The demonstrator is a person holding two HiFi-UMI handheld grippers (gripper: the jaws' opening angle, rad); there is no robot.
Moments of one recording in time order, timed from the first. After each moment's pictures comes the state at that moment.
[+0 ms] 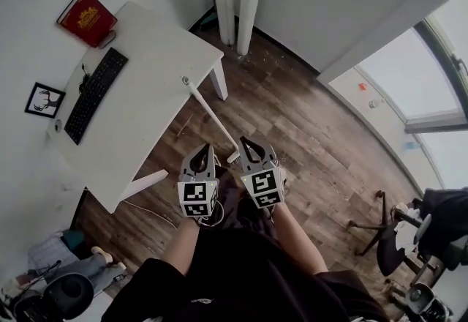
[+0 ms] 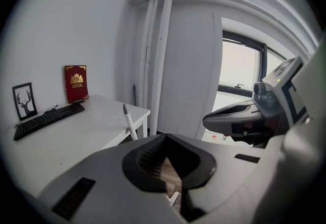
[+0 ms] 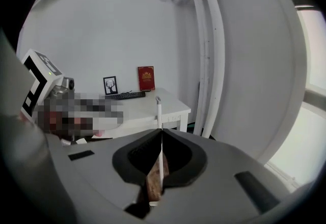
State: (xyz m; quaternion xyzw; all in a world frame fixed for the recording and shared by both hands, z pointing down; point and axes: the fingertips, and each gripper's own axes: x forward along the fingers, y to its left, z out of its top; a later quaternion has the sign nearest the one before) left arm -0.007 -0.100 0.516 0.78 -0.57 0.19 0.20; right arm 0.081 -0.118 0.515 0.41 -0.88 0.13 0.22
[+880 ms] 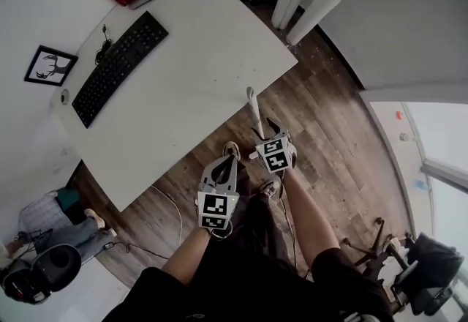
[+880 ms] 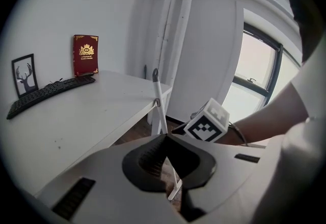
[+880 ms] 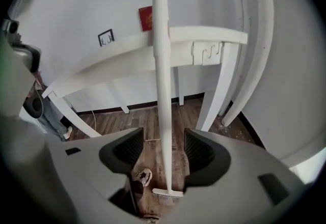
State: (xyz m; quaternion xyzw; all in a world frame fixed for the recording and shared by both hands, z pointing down) left arm -0.095 -0.128 0.614 0.74 -0.57 0.23 0.28; right arm -0.042 -0.219 0.768 0.27 -0.86 0.21 0.38
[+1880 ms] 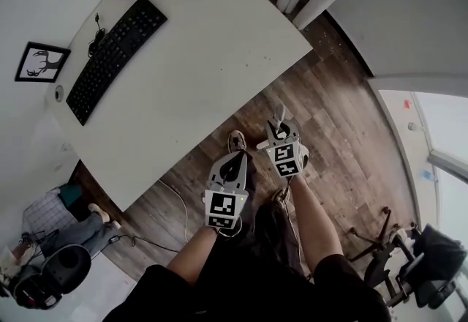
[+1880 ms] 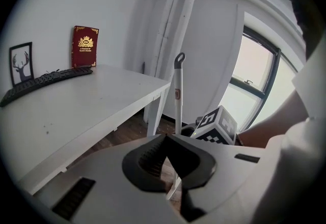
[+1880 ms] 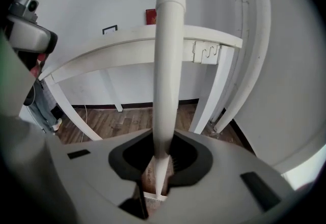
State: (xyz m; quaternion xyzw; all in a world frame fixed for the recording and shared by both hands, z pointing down) left arm -0.099 -0.124 0.636 0.75 -0.55 0.22 0.30; right arm -0.033 -0.207 0.781 0.31 -0.86 0.15 0.38
